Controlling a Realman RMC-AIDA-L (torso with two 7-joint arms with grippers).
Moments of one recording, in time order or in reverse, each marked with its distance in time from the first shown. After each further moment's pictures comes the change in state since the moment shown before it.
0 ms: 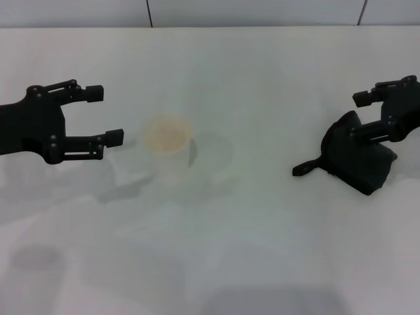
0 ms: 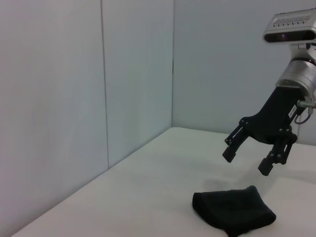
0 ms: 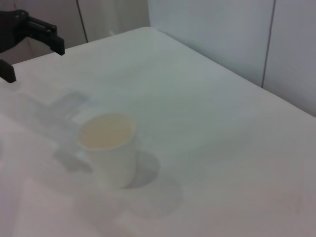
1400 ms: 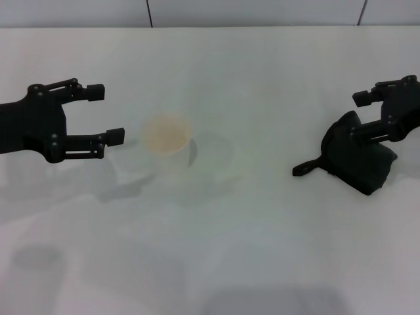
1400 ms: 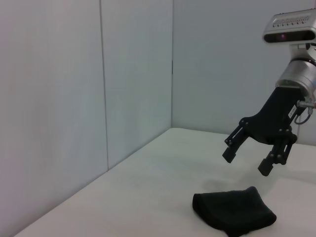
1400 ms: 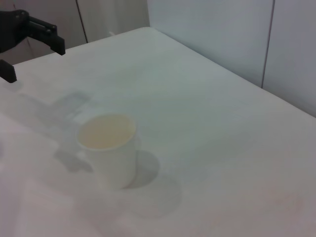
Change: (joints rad) left arm -0.004 -0.001 0.000 0.000 0.000 -0.002 0.000; right arm 0.002 0.001 0.003 0.000 -0.002 -0.001 0.000
